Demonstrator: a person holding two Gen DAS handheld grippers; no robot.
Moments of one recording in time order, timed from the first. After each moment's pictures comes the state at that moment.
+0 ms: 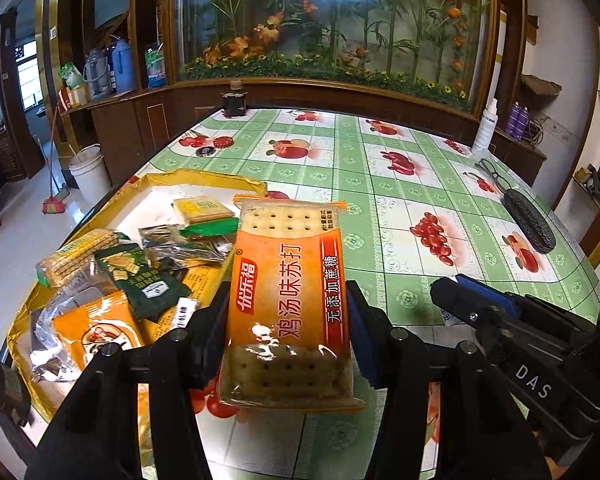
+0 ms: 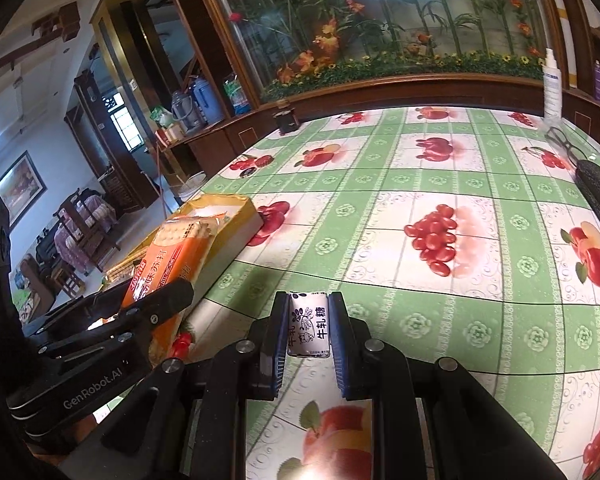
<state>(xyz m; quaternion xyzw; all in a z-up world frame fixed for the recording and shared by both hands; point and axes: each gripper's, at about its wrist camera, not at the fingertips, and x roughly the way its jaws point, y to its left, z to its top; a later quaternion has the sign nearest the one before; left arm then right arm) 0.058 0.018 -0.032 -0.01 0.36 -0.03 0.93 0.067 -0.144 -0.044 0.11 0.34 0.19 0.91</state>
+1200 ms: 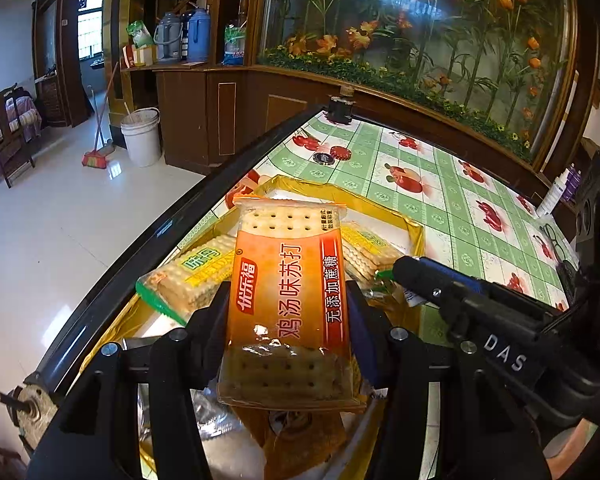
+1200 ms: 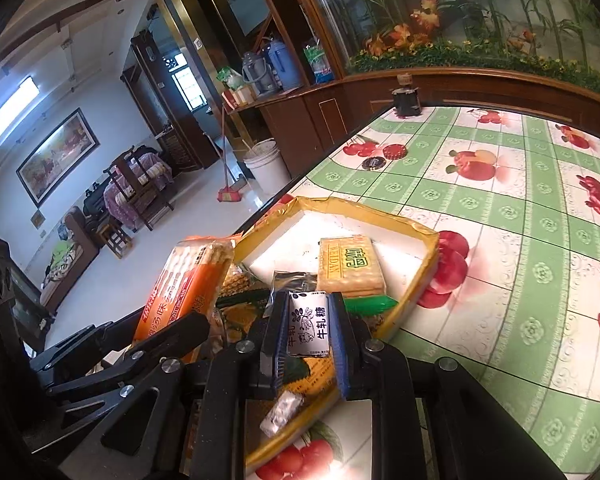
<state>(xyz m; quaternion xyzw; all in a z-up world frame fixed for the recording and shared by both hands) 0.088 0.151 -0.032 -0.09 0.37 0.06 0.92 0.149 0.019 -0.027 0.08 0.37 0.31 0.87</state>
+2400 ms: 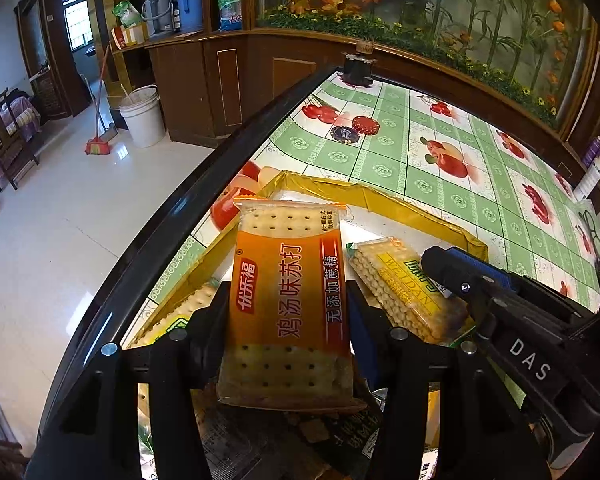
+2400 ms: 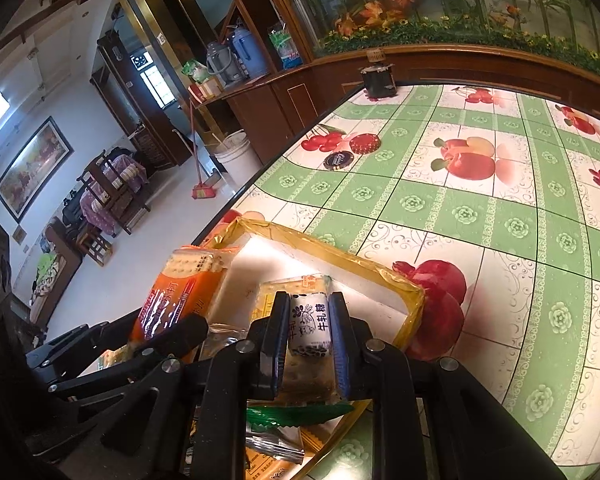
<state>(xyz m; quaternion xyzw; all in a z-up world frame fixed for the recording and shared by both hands) 0.166 0.158 -0.055 -0.05 0.44 0.08 0.89 0.227 0.031 -0.052 0.09 0.41 0.26 0.87</state>
